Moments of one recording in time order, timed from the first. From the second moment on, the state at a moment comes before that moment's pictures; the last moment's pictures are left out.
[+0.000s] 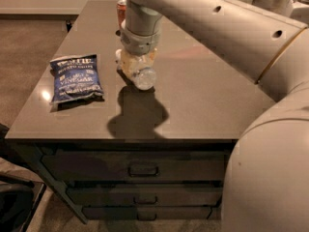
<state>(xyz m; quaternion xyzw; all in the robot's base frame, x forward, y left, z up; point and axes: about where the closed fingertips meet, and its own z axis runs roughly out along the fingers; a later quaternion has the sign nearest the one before) 0.648 0.027 0.877 -0.30 0.94 0.04 0.15</state>
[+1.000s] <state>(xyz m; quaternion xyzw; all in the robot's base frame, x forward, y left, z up) 0.628 0.071 0.882 -0.35 0.92 0.07 0.16</state>
